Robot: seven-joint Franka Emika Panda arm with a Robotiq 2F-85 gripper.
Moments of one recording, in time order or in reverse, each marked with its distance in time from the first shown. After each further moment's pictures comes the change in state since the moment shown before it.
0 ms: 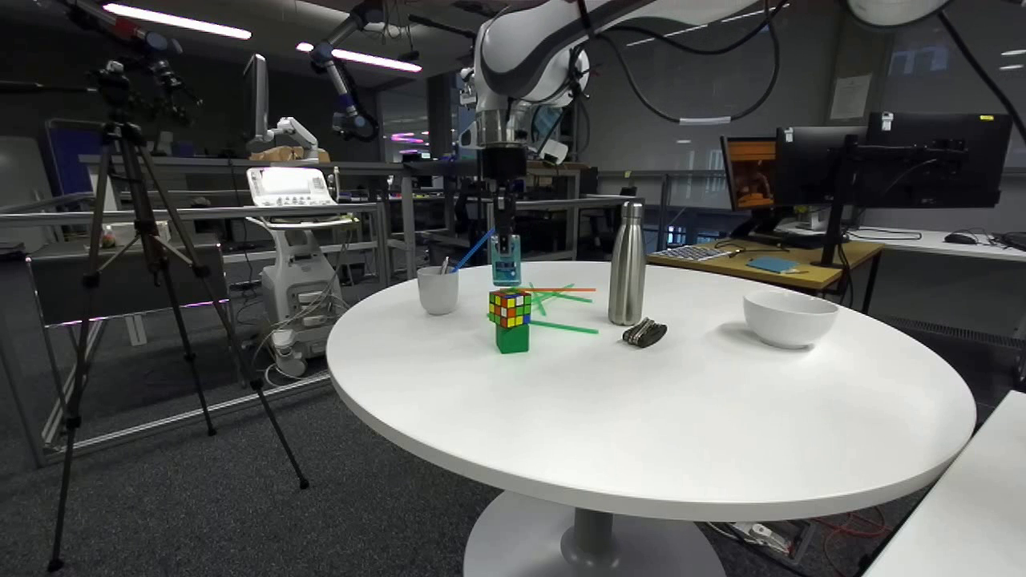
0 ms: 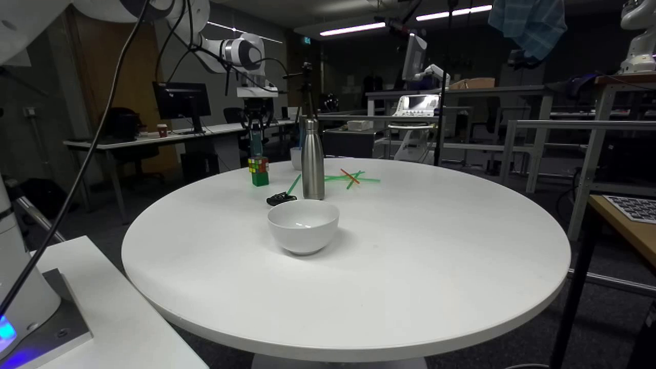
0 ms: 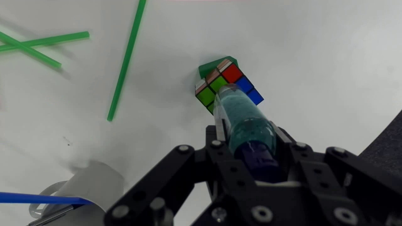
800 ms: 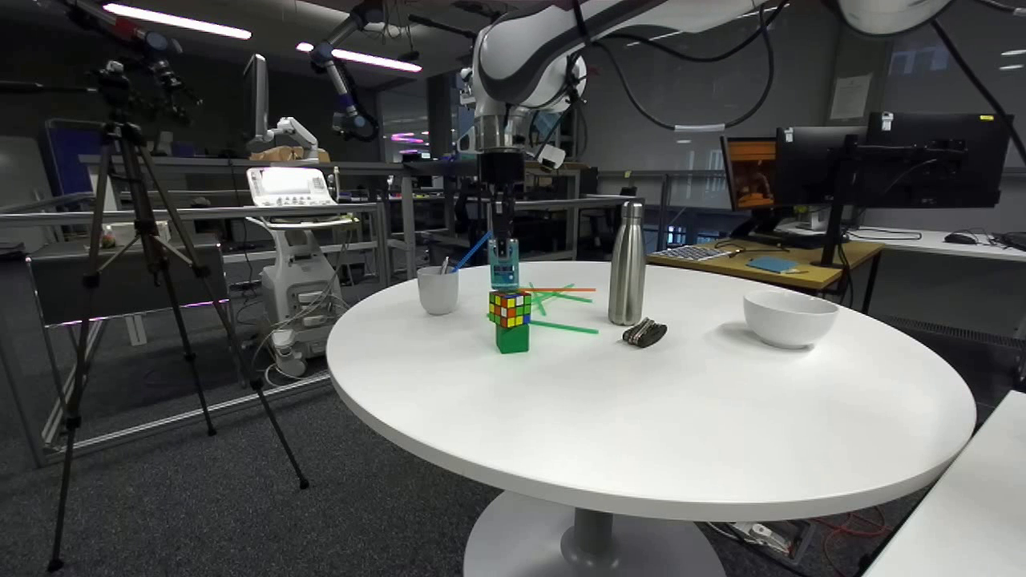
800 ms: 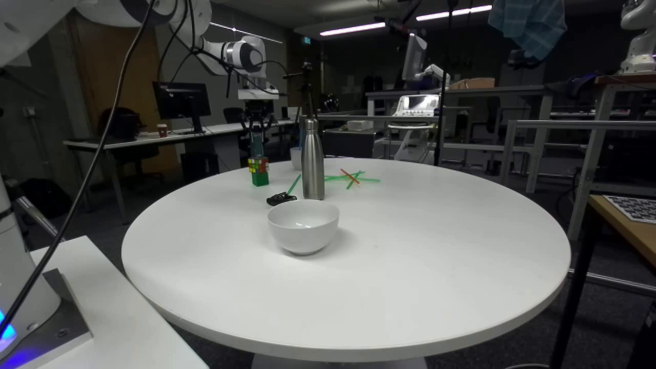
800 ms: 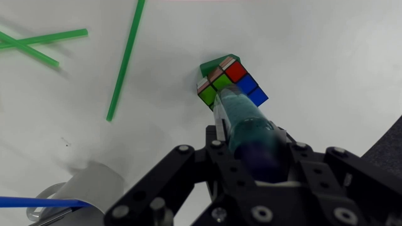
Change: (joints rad) arm 0.001 0.024 0.000 0.024 0.000 -0.001 0.000
